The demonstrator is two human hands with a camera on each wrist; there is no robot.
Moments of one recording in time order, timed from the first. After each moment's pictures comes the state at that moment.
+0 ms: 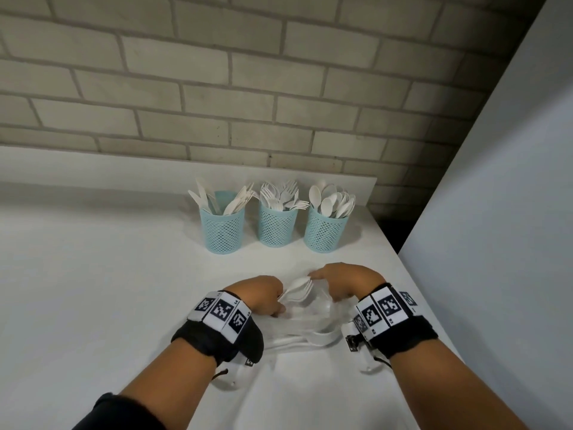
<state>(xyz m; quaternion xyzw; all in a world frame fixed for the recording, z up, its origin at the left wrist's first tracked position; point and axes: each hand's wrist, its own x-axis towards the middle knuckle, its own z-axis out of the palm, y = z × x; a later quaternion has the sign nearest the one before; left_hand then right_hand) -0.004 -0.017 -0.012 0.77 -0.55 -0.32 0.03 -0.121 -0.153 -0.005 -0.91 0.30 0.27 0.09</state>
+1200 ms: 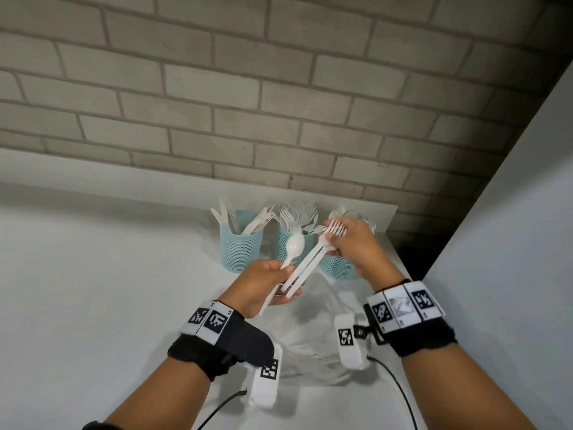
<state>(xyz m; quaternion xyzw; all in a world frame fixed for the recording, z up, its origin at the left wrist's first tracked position) 0.017 -0.012 0.009 0.58 -0.23 -0.47 0.62 -0.072 -0.164 0.057 -0.74 0.34 -0.25 0.52</state>
